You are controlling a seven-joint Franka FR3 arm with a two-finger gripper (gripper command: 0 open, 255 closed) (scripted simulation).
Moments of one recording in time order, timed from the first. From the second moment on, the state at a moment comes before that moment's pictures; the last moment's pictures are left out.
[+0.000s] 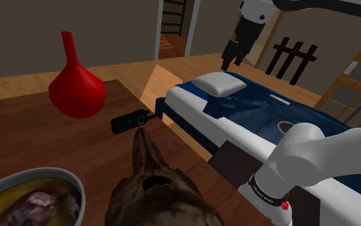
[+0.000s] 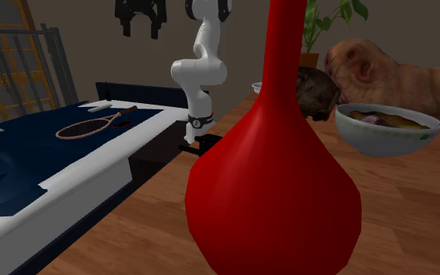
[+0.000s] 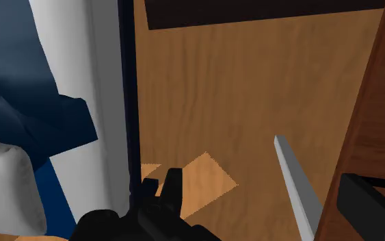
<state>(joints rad) -0.02 -0.81 -0.05 -2.32 -0.12 1.65 0.03</state>
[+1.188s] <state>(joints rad) 0.22 -0.35 -0.11 -2.24 0.00 1.97 -0.41</state>
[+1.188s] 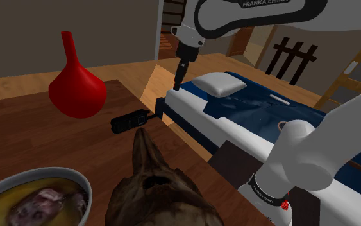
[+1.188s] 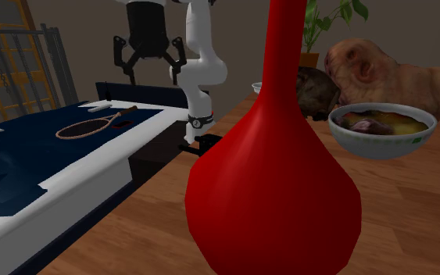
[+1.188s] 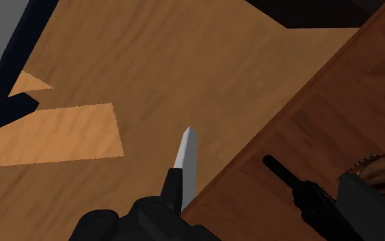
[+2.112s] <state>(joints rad) 0.37 -0.04 -0.06 -2.13 0.12 2.11 -0.75</state>
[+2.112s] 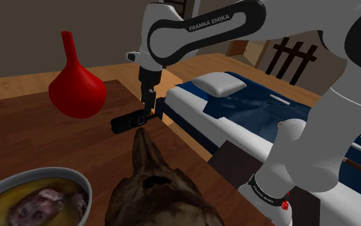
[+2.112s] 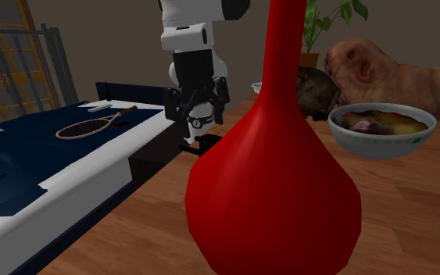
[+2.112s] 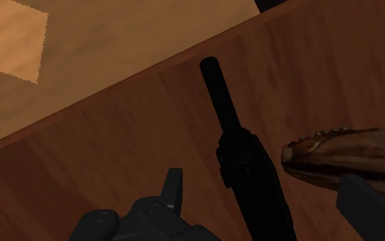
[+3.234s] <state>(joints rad) 0.37 0.00 -0.05 -2.17 0.13 2.19 -0.76</state>
